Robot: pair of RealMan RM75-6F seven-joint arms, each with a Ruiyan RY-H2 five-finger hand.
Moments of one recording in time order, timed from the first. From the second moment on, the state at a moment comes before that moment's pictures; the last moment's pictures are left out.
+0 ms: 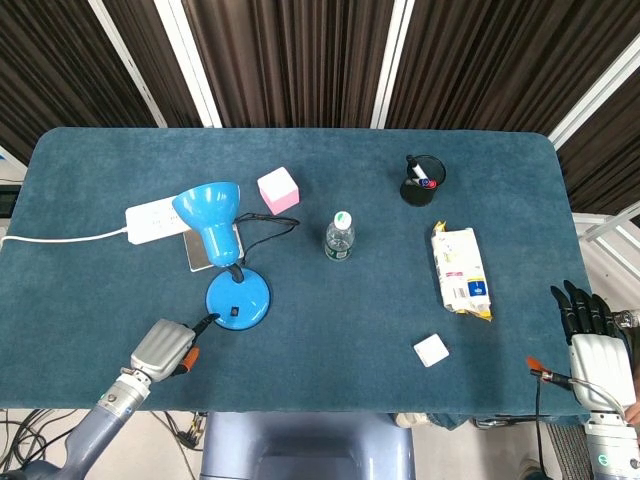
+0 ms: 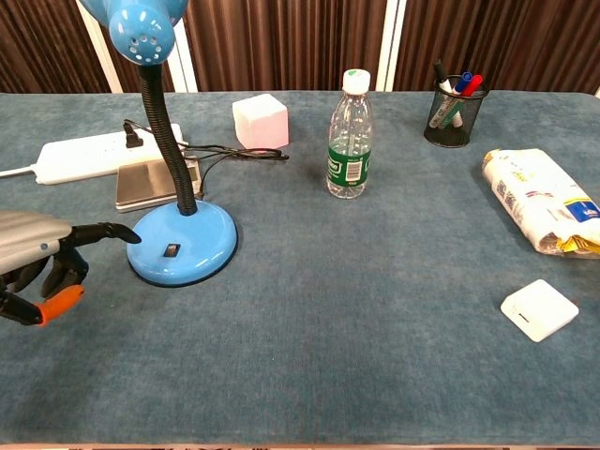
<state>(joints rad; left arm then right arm) -0.38 -1.39 -0.02 -1.69 1.39 0.96 0.41 0.03 -1.14 0.09 -1.73 -1.49 1.54 -0.11</state>
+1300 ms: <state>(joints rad) -0.48 -1.48 -0.02 -1.65 1.21 0.93 0.54 0.03 -1.13 0.09 -1.75 -1.47 1.54 -0.11</state>
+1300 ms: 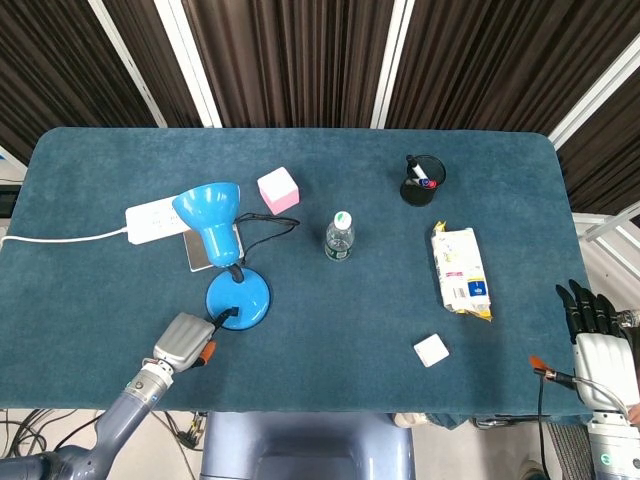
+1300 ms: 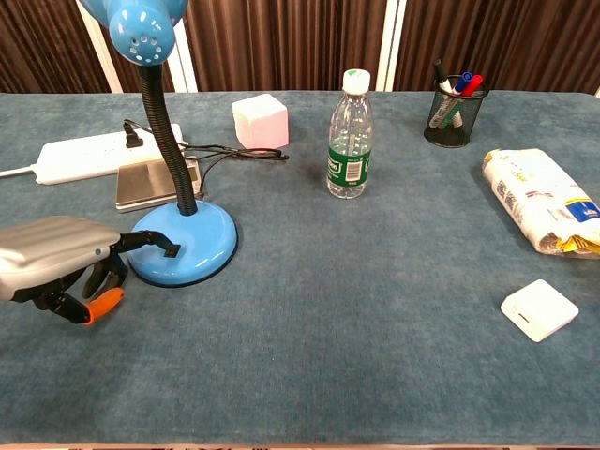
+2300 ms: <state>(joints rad) -0.33 -1.30 -0.03 -1.81 1.34 1.39 0.50 0.04 -1.14 0.09 -1.75 -1.48 1.54 -0.12</state>
